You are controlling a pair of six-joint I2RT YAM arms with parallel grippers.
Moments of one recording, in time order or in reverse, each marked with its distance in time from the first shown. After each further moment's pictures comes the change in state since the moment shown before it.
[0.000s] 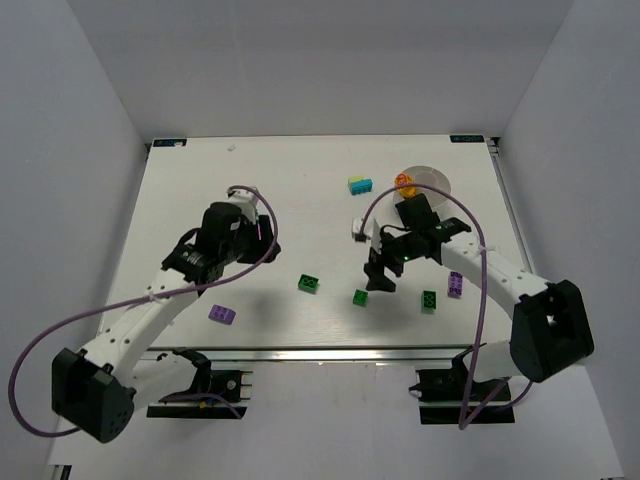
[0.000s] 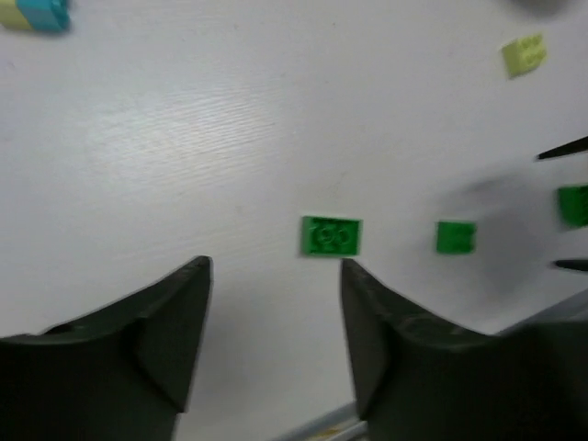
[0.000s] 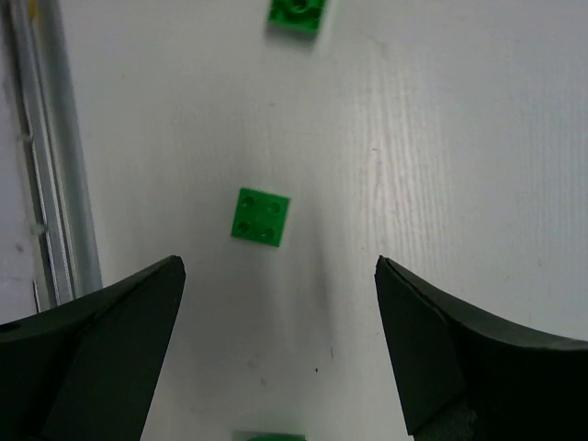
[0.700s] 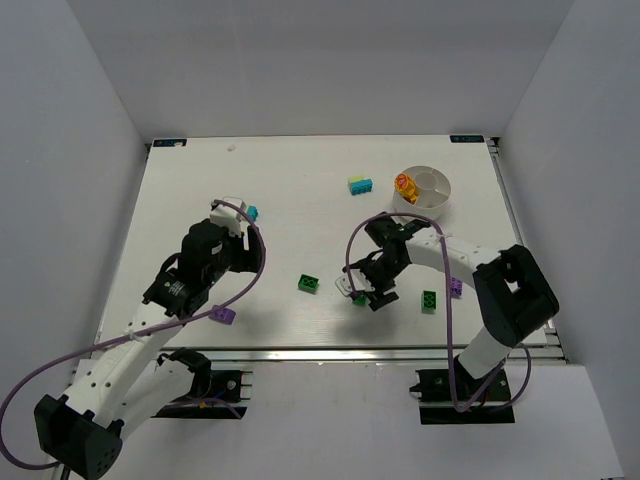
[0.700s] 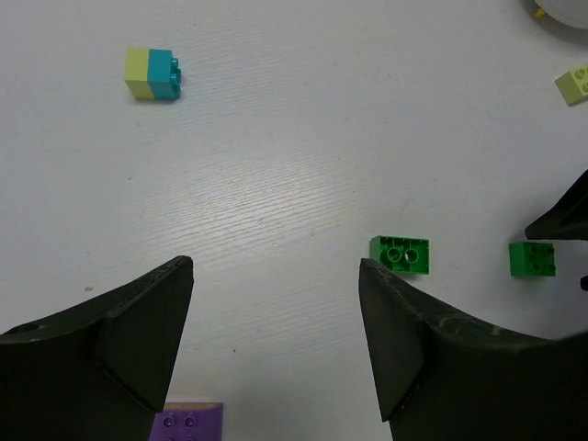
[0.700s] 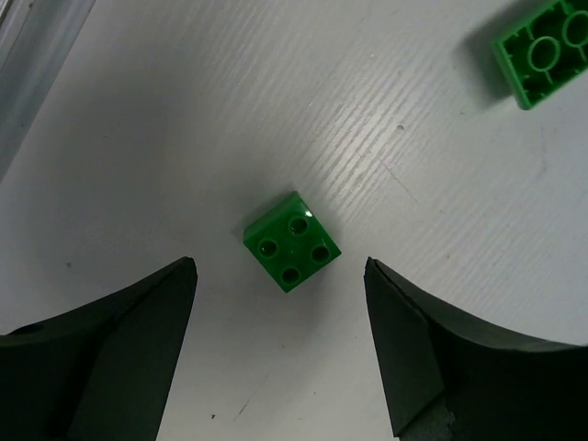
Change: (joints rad) left arm 0.002 -0.261 -0.160 0.081 -0.154 0.190; right arm 0.140 0.209 0.026 -0.213 0.038 -0.890
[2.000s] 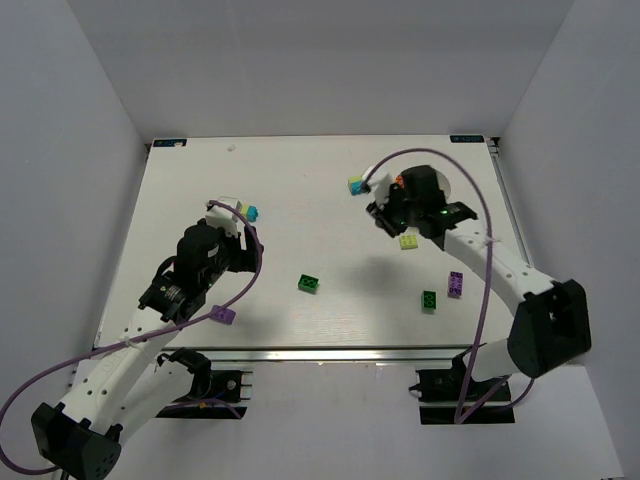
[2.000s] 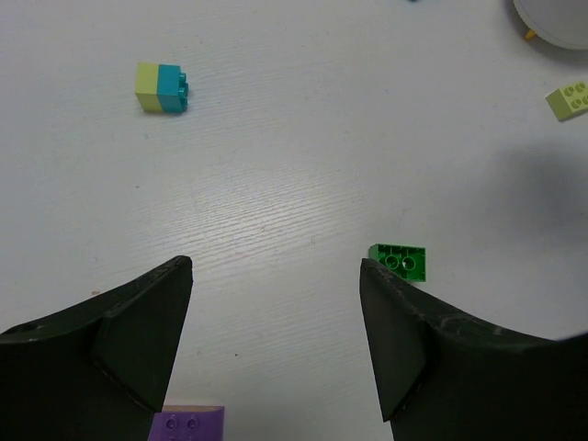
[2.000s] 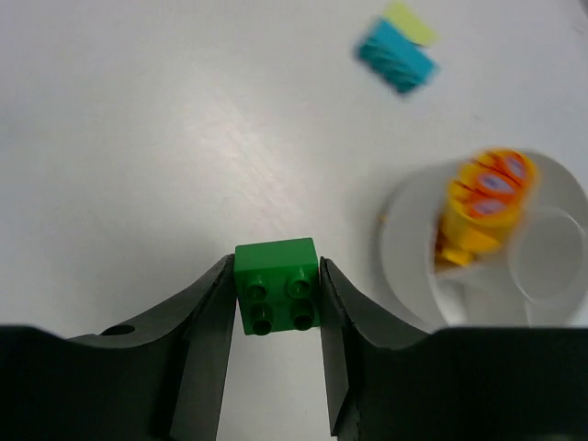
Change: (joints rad) left arm 0.000 -0.043 0.000 0.000 -0.019 -0.002; right arm -0.121 -0.172 0.112 0.401 0.394 1.026
